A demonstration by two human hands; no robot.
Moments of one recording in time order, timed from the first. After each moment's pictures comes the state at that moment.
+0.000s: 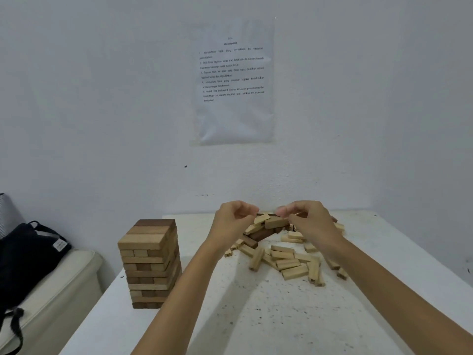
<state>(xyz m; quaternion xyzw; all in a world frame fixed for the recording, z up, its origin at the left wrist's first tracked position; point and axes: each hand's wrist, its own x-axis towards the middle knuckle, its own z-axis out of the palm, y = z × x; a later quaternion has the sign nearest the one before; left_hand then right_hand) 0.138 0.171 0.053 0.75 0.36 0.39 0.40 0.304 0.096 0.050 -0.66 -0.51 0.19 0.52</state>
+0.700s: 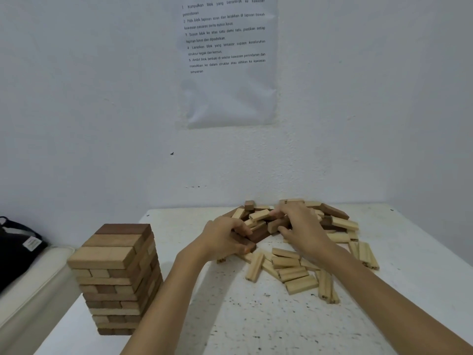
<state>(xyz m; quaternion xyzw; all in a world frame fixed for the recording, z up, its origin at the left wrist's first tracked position) 0.146 0.246 0.005 0.88 0.40 0.14 0.22 0.336 0.175 -0.008 -0.71 -0.64 0.01 0.30</state>
